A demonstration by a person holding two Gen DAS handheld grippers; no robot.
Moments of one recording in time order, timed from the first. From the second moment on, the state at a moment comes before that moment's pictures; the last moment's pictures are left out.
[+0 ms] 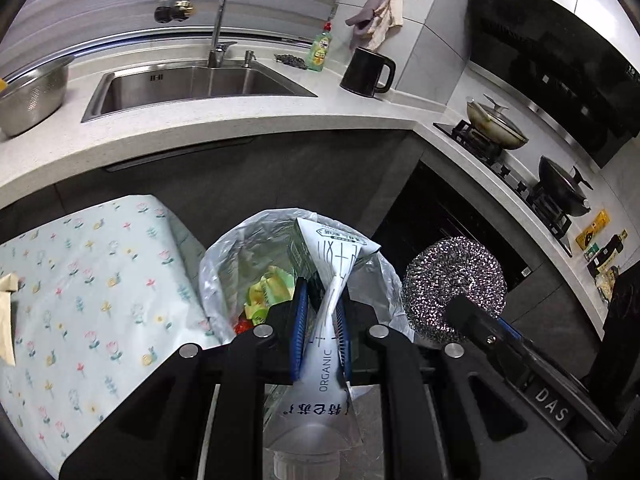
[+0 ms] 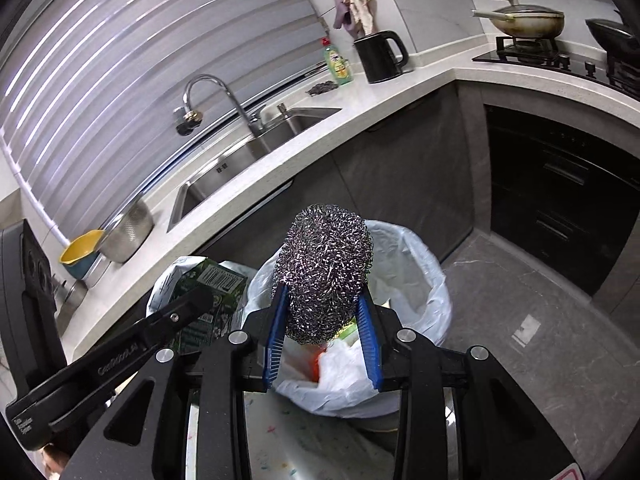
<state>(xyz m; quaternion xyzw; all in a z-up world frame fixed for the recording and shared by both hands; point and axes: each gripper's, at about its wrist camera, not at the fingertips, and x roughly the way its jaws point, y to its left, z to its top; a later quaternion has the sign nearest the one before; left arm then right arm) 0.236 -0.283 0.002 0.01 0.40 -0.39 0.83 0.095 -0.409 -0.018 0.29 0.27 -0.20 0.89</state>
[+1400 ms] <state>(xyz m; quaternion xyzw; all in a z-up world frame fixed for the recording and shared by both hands) 0.258 -0.255 0.012 0.02 0.36 -0.34 0.87 0.144 -0.376 -0.016 0.26 0.30 -0.19 0.90</state>
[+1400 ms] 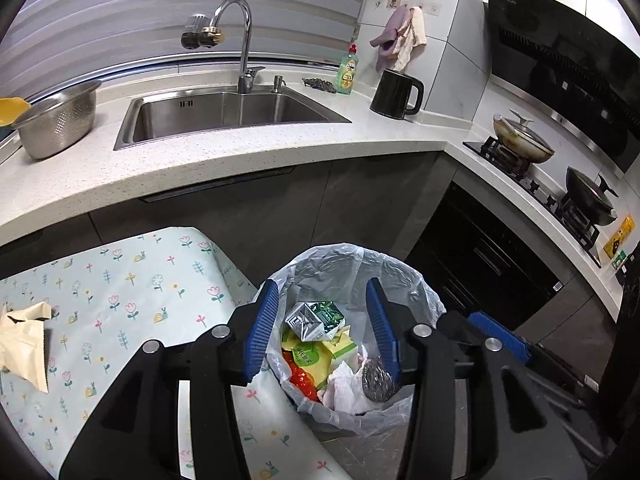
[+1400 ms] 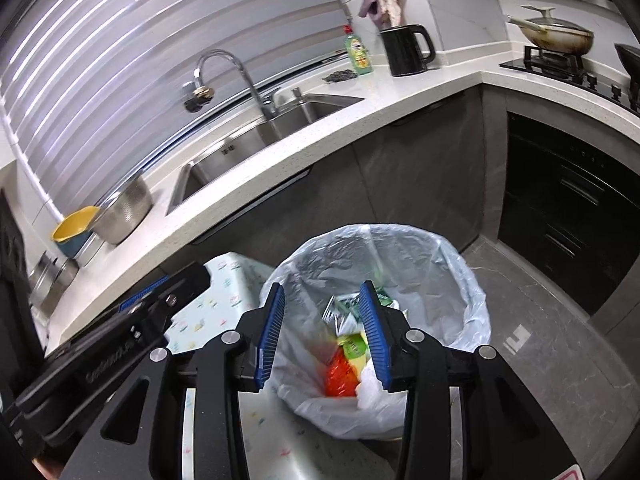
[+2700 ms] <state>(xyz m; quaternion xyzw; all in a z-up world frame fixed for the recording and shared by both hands) 0.294 0.132 -0.026 -0.10 0.41 -0.07 0.90 0.256 -0.069 -0.047 0.18 0.41 0.00 0.89</state>
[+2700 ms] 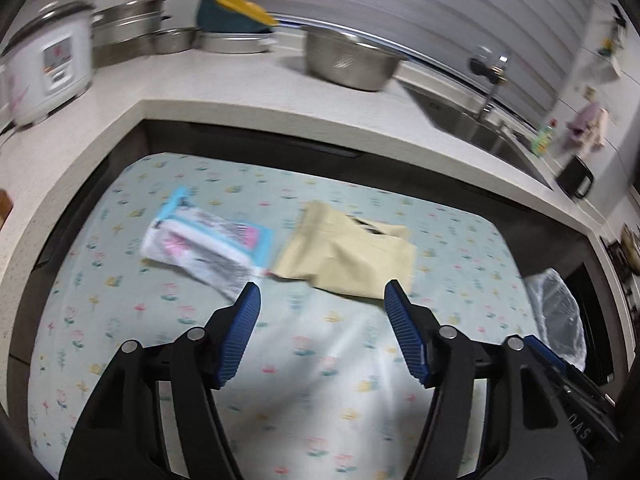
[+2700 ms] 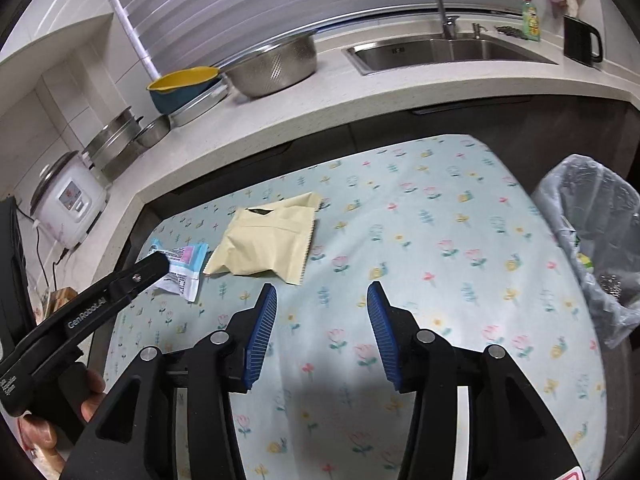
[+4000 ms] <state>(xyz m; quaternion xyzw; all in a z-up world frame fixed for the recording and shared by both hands) 0.365 0.165 -0.065 -0.17 0.45 -0.03 0.88 0.349 -0.028 -0.090 0.18 0.42 0.07 0.89</state>
